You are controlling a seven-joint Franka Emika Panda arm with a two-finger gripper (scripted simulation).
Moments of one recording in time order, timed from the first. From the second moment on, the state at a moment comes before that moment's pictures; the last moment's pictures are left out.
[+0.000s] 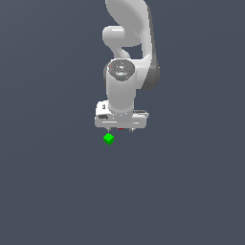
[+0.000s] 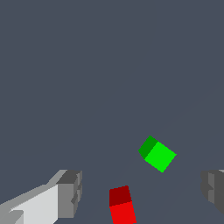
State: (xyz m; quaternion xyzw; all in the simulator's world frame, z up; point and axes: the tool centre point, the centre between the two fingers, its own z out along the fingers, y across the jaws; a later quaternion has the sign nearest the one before) arm -0.011 -0.009 0.162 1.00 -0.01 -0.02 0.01
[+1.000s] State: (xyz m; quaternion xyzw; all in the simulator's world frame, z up) arm -0.059 -0.005 0.132 1.00 0.03 -0.02 0.01
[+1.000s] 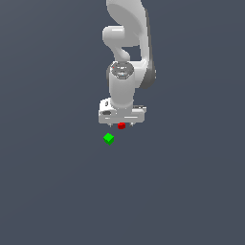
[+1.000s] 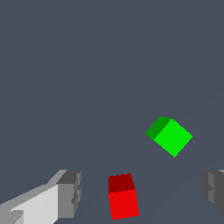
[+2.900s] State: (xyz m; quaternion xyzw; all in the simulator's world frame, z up) arm -0.151 -0.009 0.031 1.00 0.10 0.00 0.00
